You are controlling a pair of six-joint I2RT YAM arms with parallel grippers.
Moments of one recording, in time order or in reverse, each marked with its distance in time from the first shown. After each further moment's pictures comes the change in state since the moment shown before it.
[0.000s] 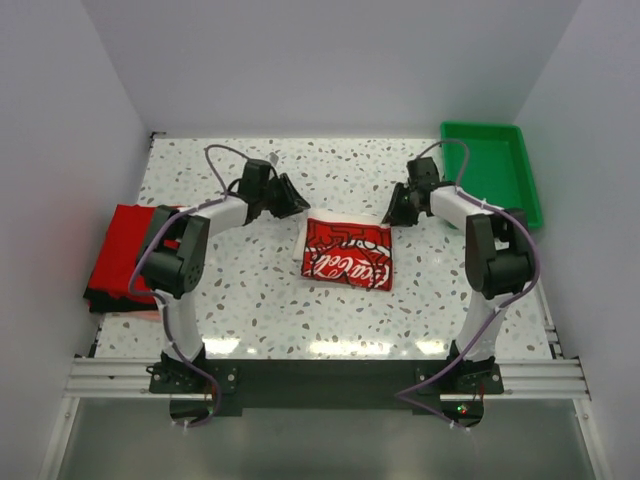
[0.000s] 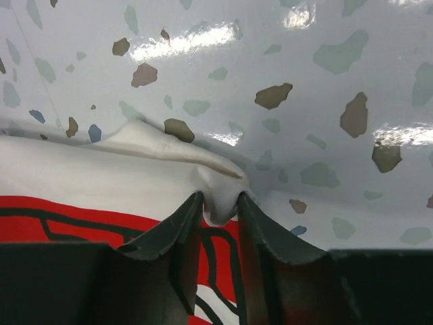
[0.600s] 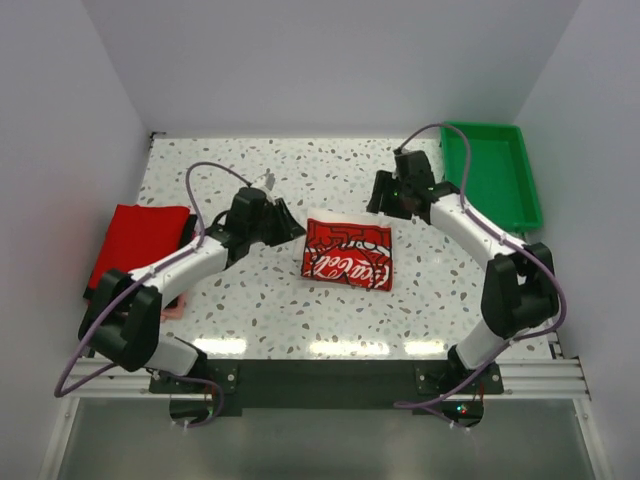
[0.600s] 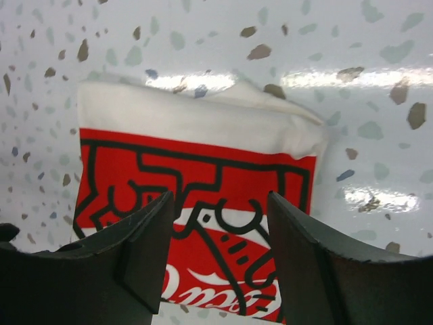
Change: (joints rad) left arm -0.110 -0.510 -0.360 -0.047 -0.167 0.026; right arm 0.117 -0.256 -0.010 -0.063 0.129 -0.030
